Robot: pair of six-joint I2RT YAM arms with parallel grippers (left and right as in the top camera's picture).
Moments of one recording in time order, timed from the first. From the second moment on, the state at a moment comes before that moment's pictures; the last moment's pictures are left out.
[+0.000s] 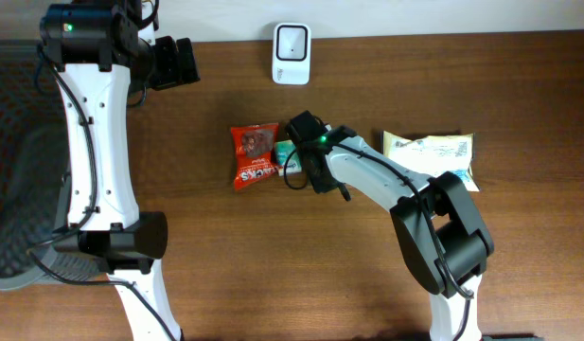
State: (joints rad) left arm -0.05 2.17 2.73 -1.69 0.03 -0.25; right arm 0.56 2.09 1.47 -0.82 0.34 0.22
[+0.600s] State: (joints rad) left arm -0.05 2.17 2.73 -1.69 0.03 -0.25; right arm -0.02 2.15 1.31 -0.69 -0.97 0.25
